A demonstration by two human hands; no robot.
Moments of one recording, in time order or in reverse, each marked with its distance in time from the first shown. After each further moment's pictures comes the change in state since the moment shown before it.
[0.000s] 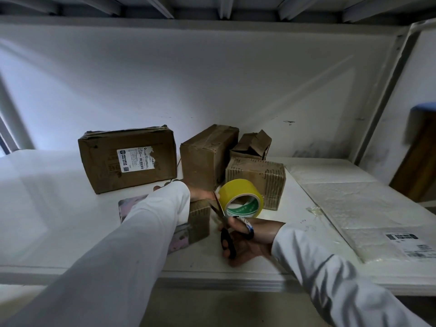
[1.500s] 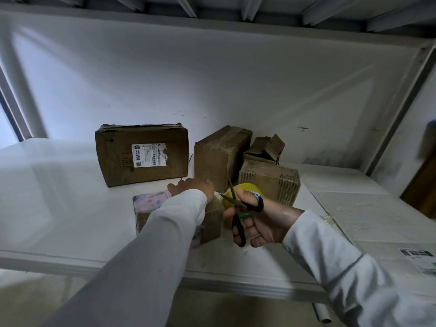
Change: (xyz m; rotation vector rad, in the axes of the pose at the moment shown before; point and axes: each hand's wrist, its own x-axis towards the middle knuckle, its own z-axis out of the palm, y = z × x) left_hand 0.036 -0.022 0.019 0.107 0.299 -0.316; right_hand -0.011 -0.055 0.028 -0.223 0.130 0.130
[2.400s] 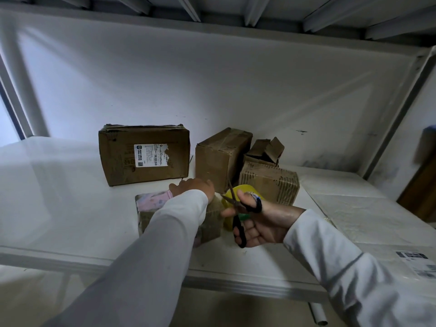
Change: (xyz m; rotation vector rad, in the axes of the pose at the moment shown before) left_hand -0.008 -0.001 -0.006 -0.004 -0.010 -0.002; right_hand -0.001 0.000 -0.001 -0.022 -0.100 -0.038
